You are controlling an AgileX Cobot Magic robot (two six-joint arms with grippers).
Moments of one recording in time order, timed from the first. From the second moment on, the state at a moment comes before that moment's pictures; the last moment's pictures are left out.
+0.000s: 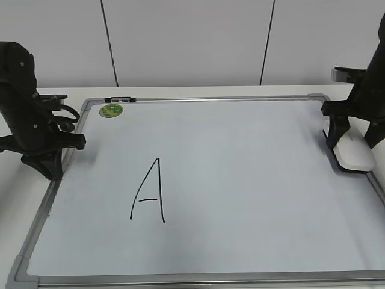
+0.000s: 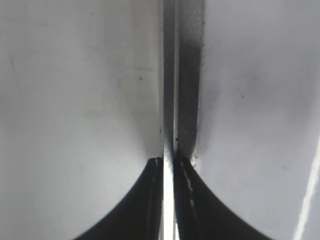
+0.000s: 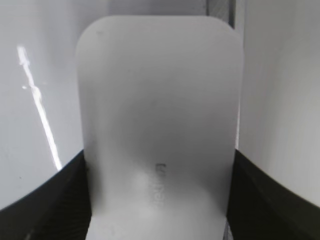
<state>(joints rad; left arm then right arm) -0.17 2.10 -1.40 -0.03 0.91 -0.19 -0.08 2.20 -1.76 0.09 1.22 -0.04</state>
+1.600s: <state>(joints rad) -0.17 2.10 -1.40 -0.03 0.91 -0.19 -0.09 2.23 -1.89 0.10 1.22 -0.08</state>
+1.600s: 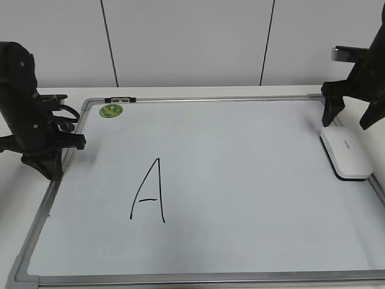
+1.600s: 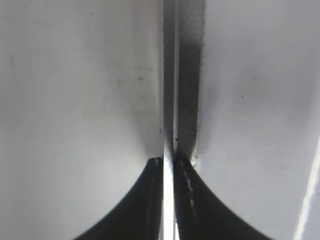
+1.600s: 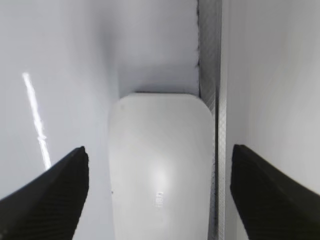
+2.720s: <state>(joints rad) -0.17 1.85 -1.40 0.08 1.08 -0.19 -0.09 1.96 -1.89 0.21 1.23 -0.05</state>
